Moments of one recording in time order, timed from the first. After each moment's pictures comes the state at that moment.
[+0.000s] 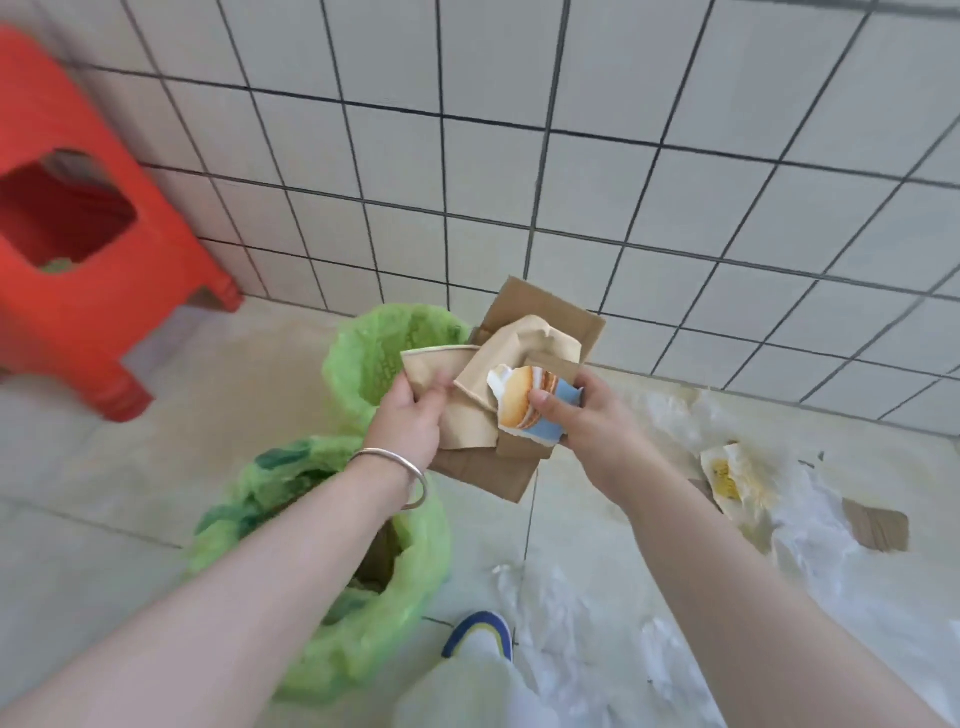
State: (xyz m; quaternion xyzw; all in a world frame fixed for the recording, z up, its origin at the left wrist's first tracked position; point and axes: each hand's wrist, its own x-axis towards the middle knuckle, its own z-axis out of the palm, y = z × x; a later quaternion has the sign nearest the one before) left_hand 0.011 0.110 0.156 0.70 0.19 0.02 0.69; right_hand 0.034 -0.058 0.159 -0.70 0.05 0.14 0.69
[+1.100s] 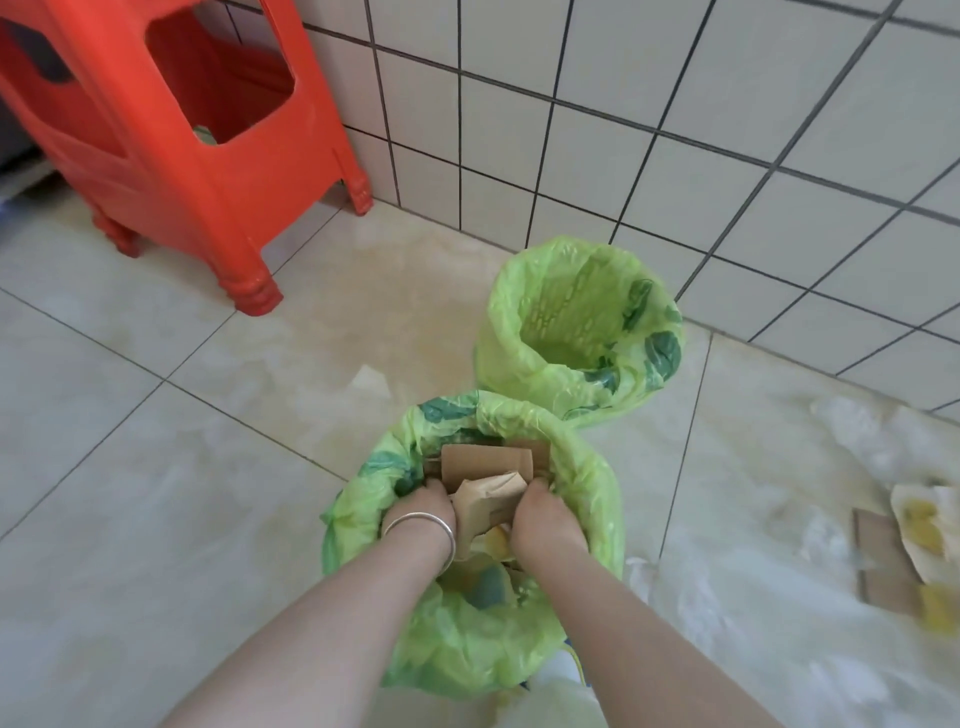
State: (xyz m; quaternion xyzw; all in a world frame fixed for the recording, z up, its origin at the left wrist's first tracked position) left_hand -0.041 0.268 -0.004 0.88 0.27 -0.37 0.14; right_hand -0.018 0.154 0.005 -0.93 -0.03 0.35 0.06
